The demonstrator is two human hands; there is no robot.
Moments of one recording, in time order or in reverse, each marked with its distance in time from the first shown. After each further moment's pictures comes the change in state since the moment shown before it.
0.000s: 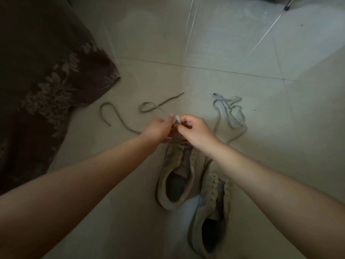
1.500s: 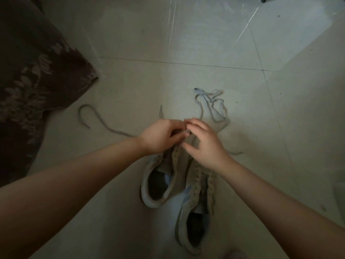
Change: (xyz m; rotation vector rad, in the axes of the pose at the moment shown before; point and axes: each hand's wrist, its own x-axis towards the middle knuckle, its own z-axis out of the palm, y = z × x) left_hand -0.003 -0.002 0.029 0.748 -0.345 0.856; right_hand -0.054 0.043 -0.055 -0.454 0.115 -0.309
